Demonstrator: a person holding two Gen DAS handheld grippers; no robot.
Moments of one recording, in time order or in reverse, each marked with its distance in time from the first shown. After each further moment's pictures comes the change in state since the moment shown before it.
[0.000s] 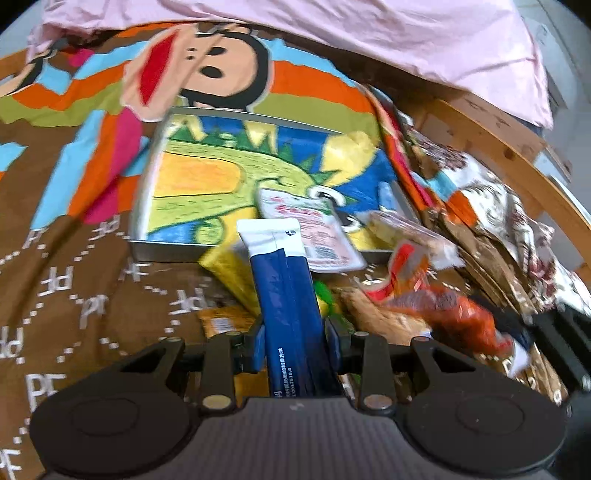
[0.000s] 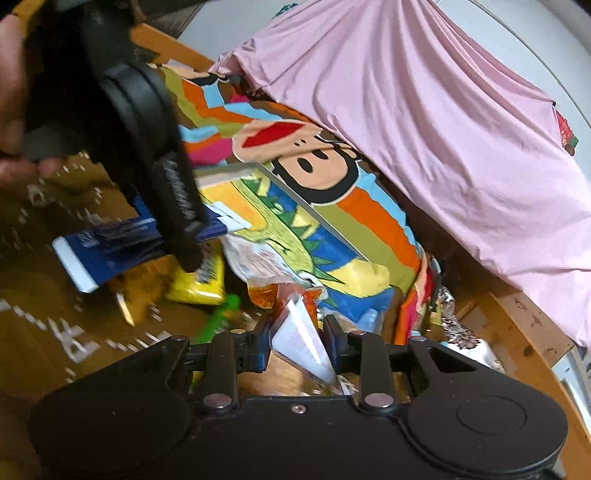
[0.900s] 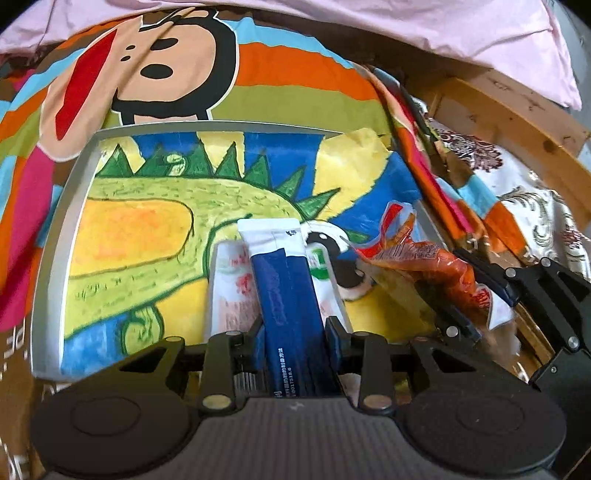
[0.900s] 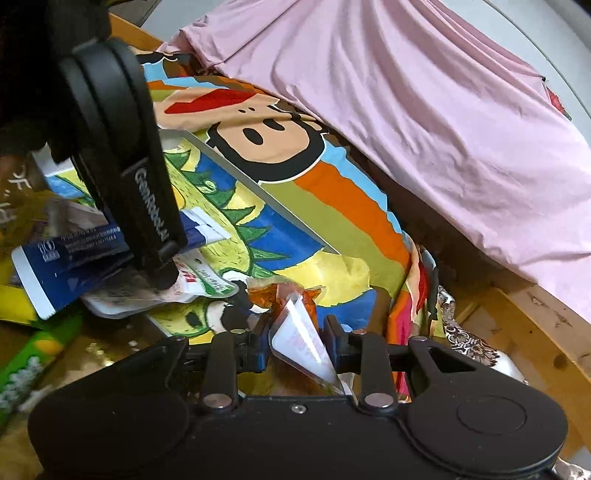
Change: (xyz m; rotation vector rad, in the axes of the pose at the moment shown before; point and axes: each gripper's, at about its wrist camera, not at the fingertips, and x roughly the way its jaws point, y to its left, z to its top) left arm 0.121 -0.024 0.080 0.059 0.033 0.068; right arm 0.160 -0.058 -0.018 0.055 -0.024 -0.052
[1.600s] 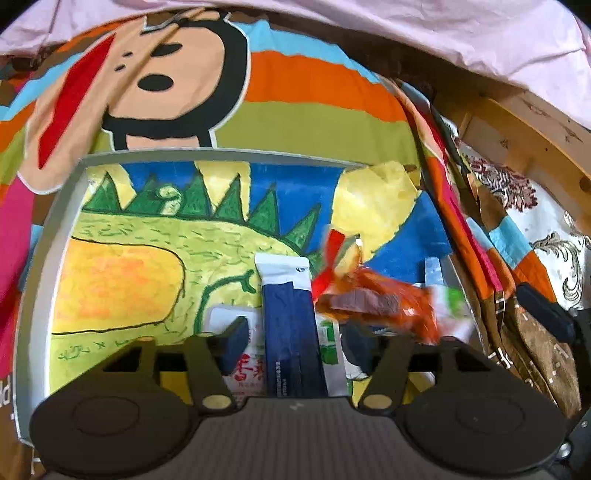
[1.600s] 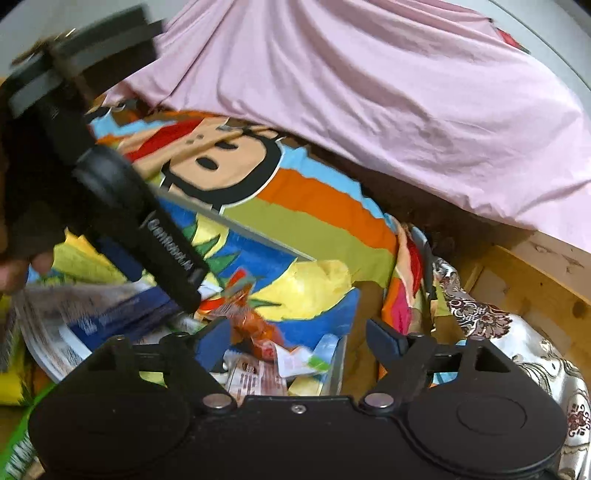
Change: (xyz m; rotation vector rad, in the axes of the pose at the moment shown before) left arm 0.030 -0.001 0.047 -0.060 -0.025 0.046; right arm 0.004 -0.049 0.009 0.275 -0.016 0.037
